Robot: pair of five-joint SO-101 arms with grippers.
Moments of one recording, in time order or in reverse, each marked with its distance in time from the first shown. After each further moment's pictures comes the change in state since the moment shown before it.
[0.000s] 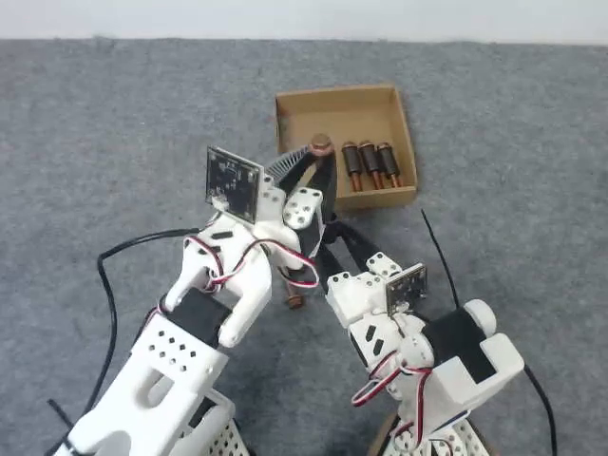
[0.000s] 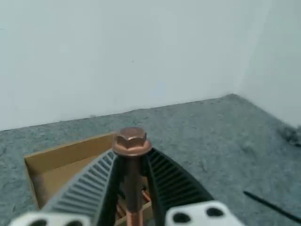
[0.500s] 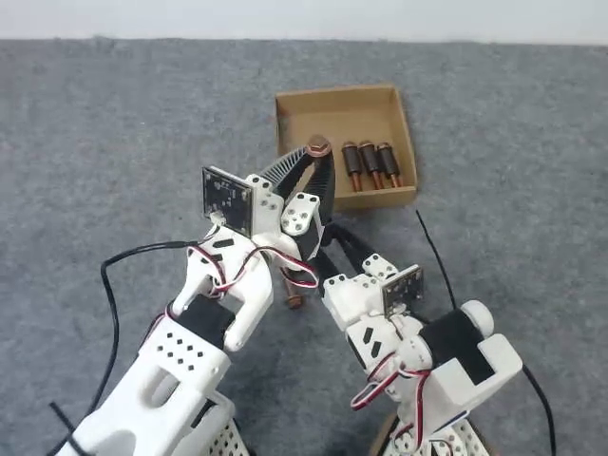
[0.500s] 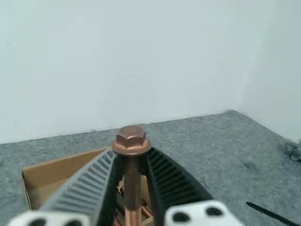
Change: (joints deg) left arm -0.6 0.0 7.6 -13.6 -0.2; right arm -1.5 0.0 0.0 0.1 0.0
